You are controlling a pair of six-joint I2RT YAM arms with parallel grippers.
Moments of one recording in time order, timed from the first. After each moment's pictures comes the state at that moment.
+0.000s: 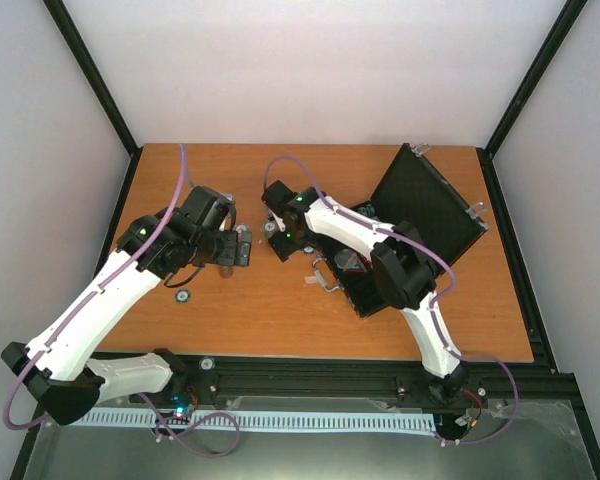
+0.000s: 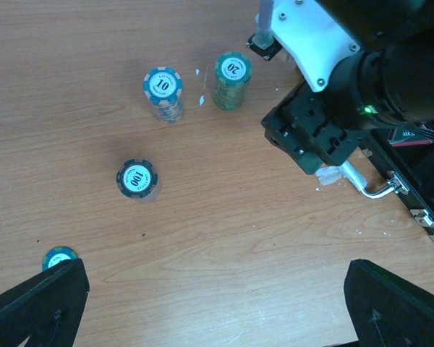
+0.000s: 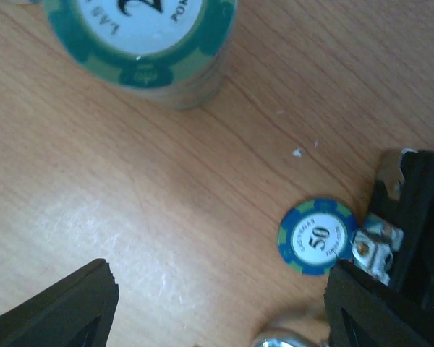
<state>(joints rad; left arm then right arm) -0.66 1.15 1.37 -1.20 -0.21 -0.48 0.79 2.21 1.88 -0.99 0.04 0.12</state>
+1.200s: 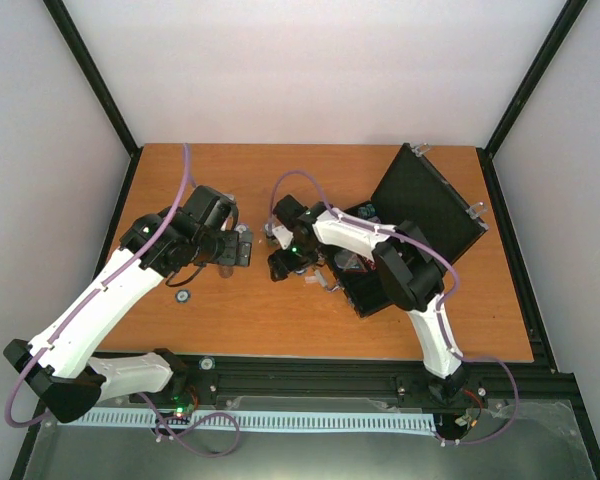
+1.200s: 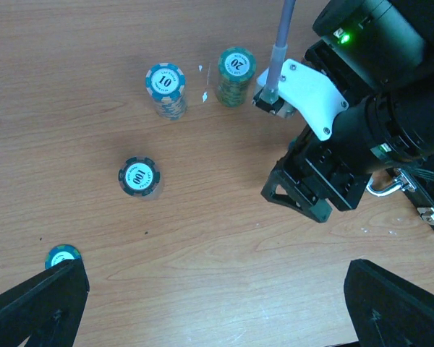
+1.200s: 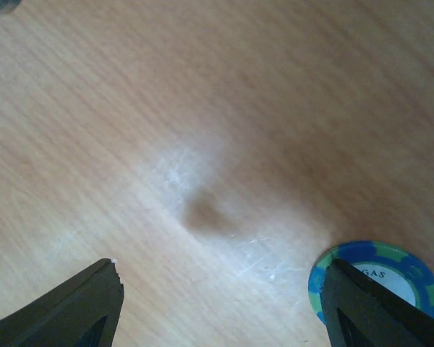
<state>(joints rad) -0.66 1.17 1.37 -1.21 -0.21 -0.48 0.77 2.17 1.66 -0.83 -0.34 0.12</state>
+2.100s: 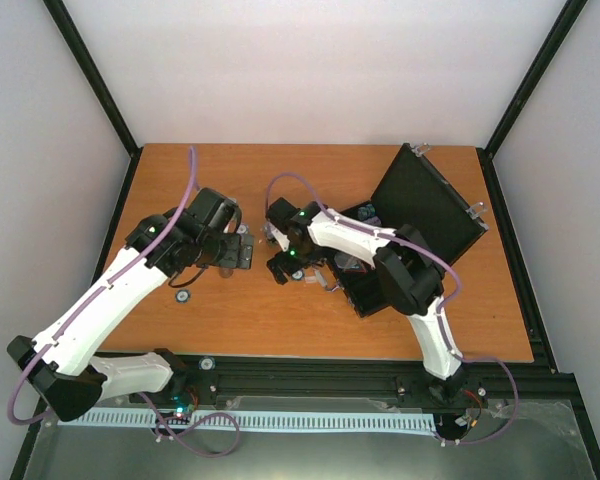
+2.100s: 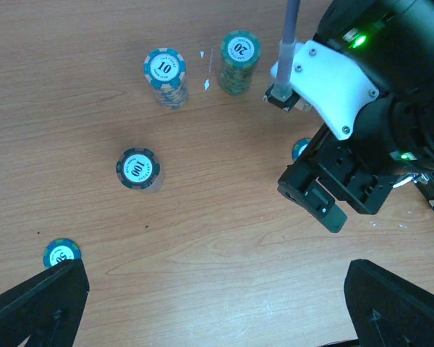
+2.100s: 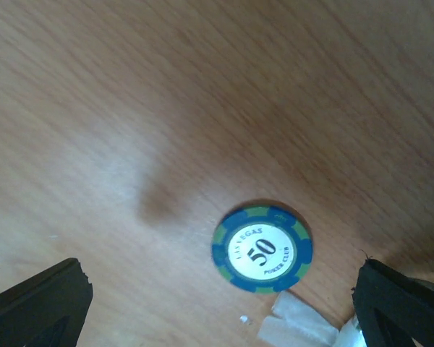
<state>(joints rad) -0.66 1.18 1.34 -1.20 -0.21 -0.48 0.82 2.13 1.70 -0.94 -0.15 0.12</state>
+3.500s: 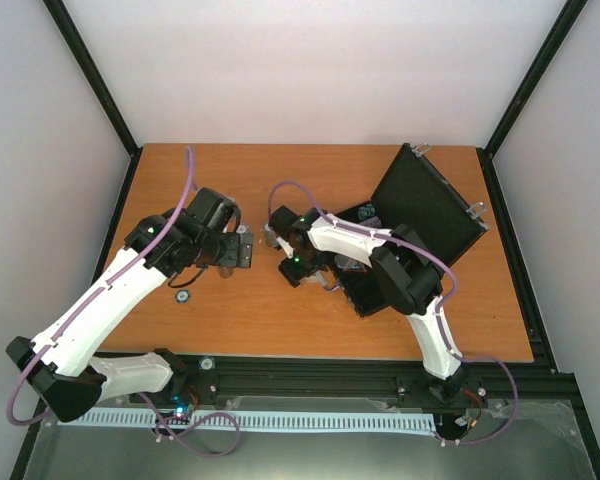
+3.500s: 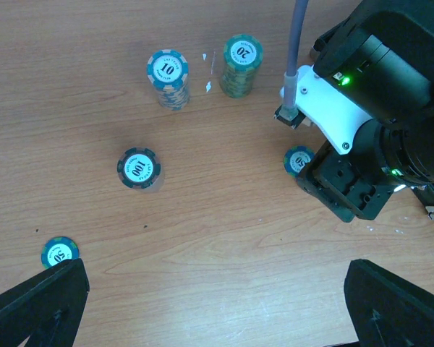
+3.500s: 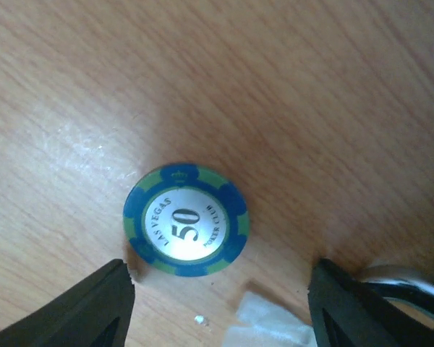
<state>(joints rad) -0.66 1.17 1.34 -1.20 -0.21 -0.50 0.82 2.16 1.63 -0.93 -0.06 0.09</state>
